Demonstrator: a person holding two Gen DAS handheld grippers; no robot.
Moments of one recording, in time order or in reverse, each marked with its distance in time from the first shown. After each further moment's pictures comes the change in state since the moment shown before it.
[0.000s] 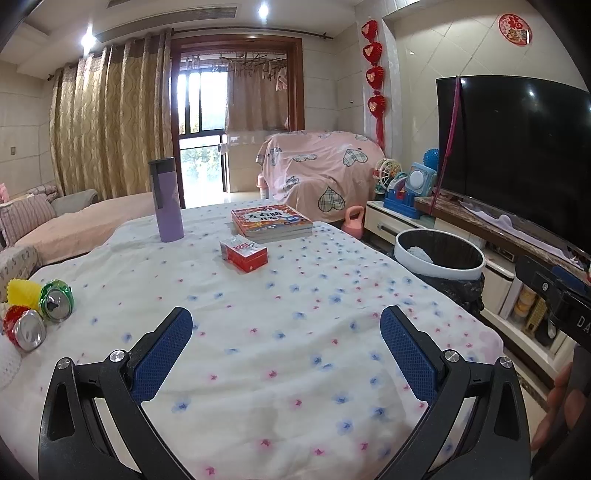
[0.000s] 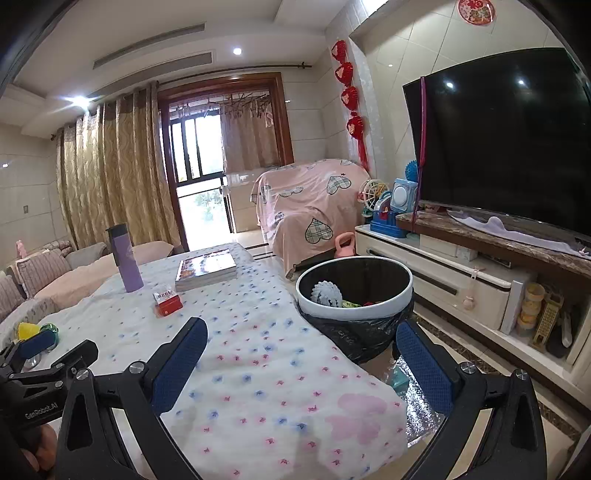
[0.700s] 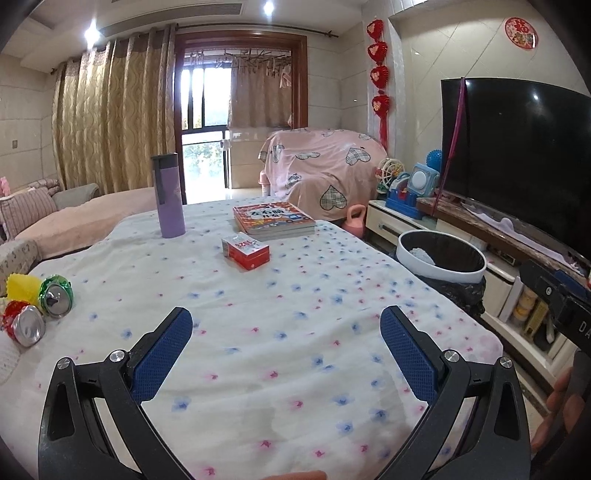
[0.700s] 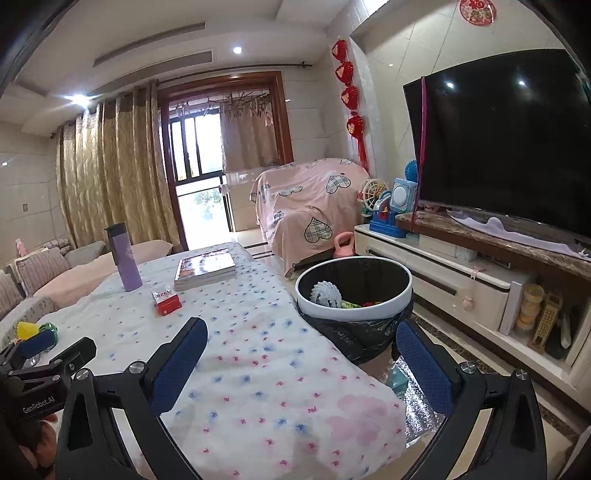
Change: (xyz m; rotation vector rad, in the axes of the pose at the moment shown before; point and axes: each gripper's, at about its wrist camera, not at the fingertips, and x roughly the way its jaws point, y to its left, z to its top) left arm 0.003 0.002 -0.001 -0.017 0.011 0.004; right arm 0.002 -0.001 0.001 -0.004 0.000 -0.003
